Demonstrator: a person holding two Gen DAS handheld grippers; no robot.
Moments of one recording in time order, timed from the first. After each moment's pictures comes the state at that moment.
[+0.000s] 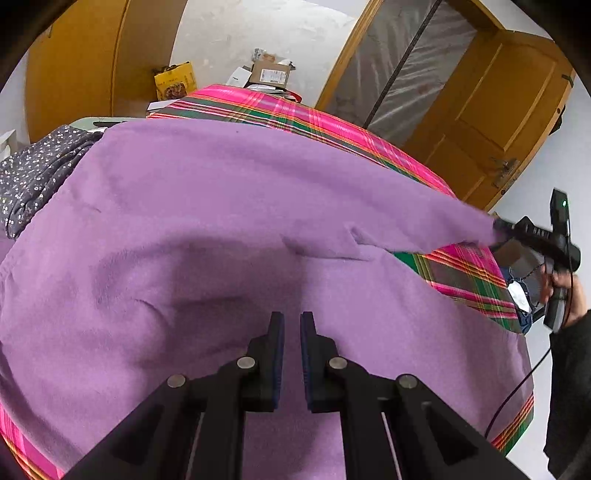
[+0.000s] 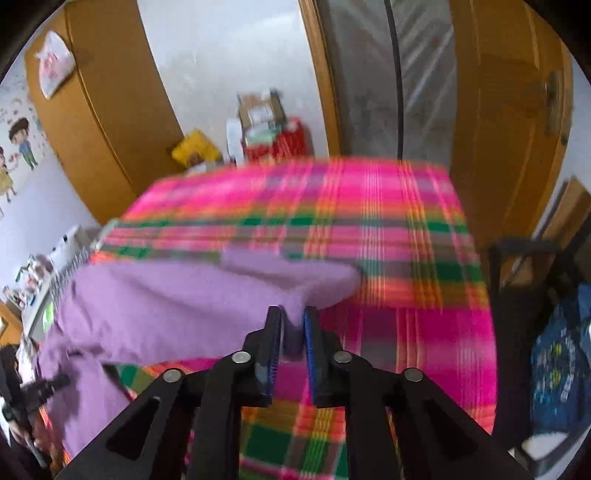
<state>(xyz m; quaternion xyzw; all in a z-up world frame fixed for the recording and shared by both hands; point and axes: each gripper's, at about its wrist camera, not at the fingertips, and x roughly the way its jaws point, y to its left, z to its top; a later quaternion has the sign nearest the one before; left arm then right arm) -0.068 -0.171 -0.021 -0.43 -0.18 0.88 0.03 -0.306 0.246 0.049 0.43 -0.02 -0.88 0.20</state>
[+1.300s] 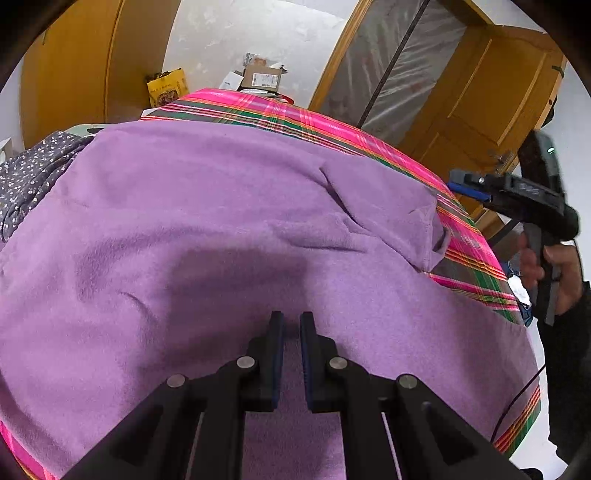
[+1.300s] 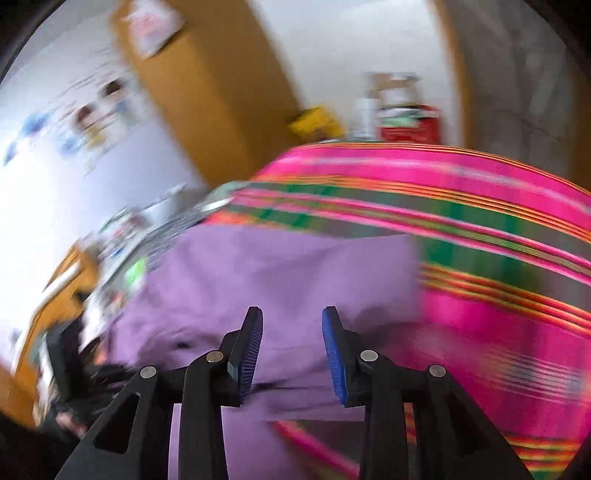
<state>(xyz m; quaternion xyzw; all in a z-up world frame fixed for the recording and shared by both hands) -0.066 -0.164 -0.036 -0.42 -0.18 0.89 0.04 -0.287 0.098 0.031 0.42 -0.03 -0.83 0.37</state>
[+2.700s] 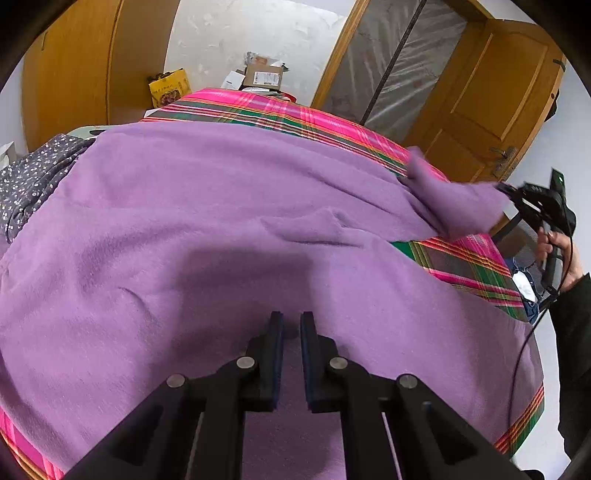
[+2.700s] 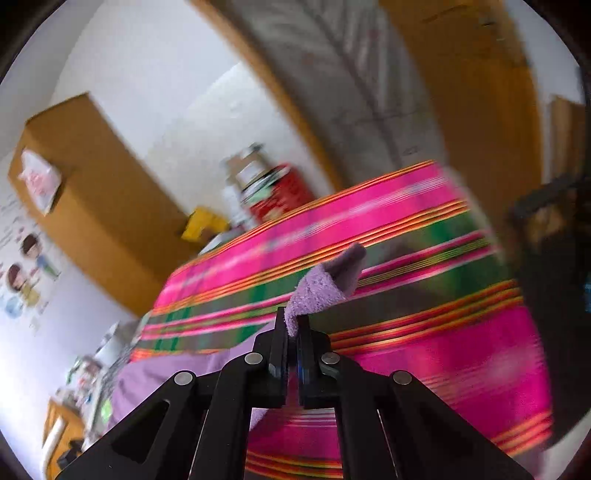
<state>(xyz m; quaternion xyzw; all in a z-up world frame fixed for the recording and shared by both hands) -0.068 -0.151 -0.030 -0.43 -0.16 0.89 0.02 -0.332 0.310 0.053 0.35 -0.22 -0.90 0.17</state>
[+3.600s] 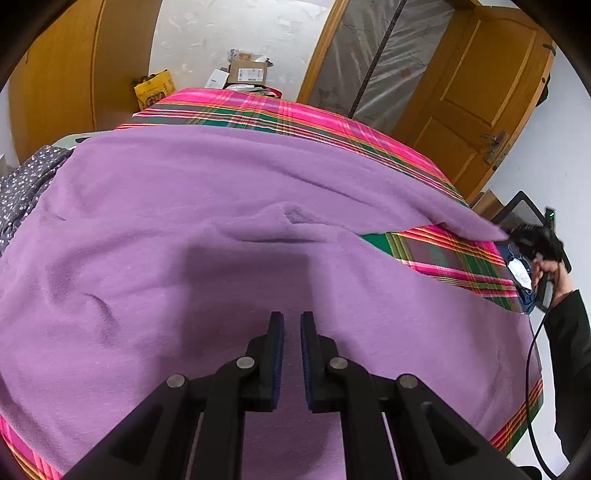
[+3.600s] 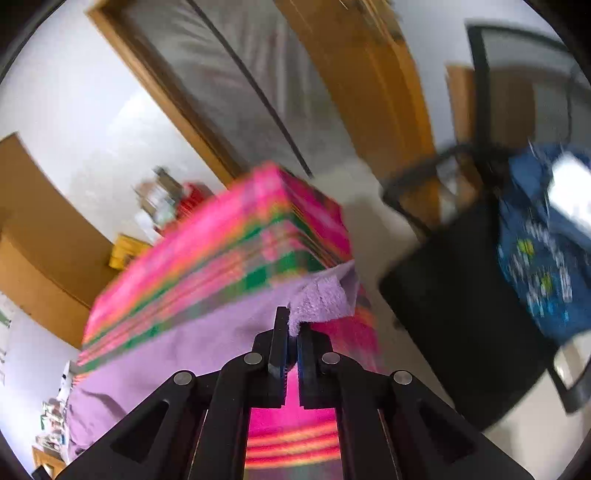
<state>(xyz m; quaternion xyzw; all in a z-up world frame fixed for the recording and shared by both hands) -0.080 -0.124 -0.026 -0.44 -0.14 0.89 0.04 -0.333 0.446 -0.021 0.43 -0.25 -0.87 0.04</state>
